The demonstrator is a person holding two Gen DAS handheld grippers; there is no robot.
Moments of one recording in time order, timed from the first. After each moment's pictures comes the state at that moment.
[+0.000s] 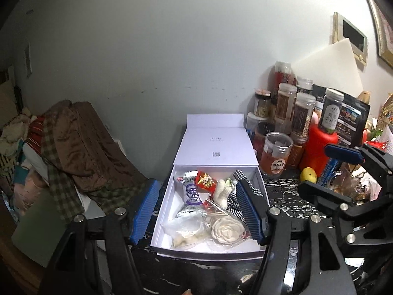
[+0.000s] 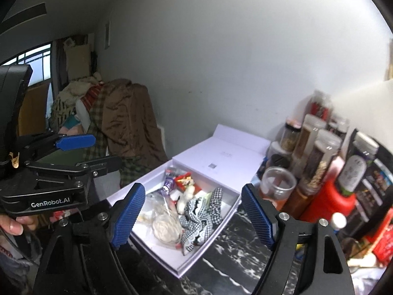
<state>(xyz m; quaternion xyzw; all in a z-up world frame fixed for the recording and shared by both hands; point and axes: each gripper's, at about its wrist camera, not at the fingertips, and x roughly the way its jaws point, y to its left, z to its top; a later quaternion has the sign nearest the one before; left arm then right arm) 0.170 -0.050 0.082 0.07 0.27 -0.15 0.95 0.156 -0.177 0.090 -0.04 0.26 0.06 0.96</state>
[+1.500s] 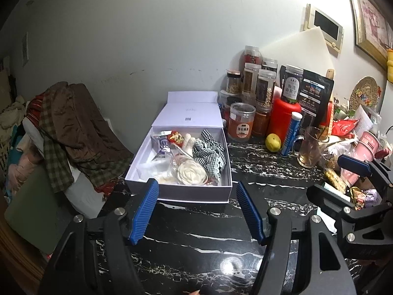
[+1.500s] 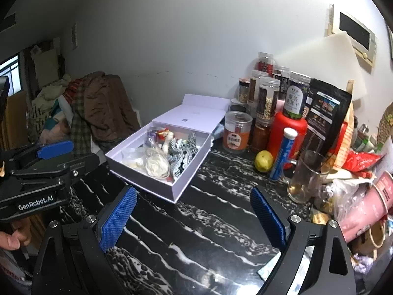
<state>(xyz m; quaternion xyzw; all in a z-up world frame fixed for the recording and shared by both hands) 0.054 -0.056 0.049 0.05 0.30 -0.18 0.93 0.021 -0.180 0.061 0.01 0.30 -0.04 0.95</state>
